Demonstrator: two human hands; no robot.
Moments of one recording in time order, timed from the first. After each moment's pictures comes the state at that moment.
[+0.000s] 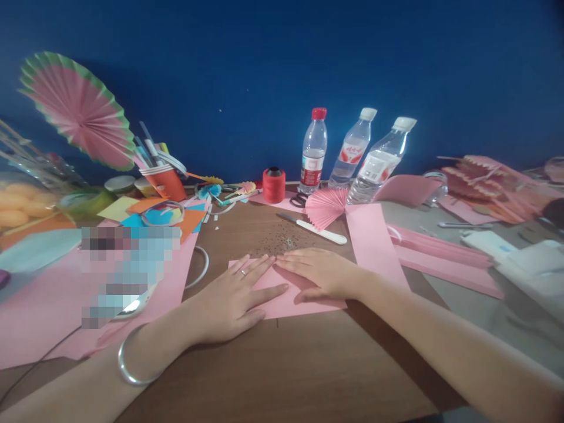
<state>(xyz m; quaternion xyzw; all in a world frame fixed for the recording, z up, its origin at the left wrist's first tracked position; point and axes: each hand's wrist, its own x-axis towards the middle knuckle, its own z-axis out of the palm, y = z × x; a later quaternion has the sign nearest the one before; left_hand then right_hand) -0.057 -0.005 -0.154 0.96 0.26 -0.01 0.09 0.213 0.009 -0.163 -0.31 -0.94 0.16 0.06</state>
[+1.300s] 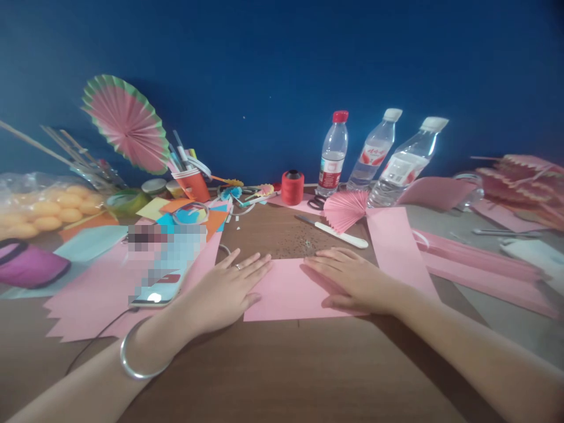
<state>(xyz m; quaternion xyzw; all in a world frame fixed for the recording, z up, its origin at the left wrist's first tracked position) -0.085 -0.003 -0.146 0.93 0.36 -0.08 0.03 0.220 -0.013 -0.156 -0.37 -0.92 0.10 0.04</state>
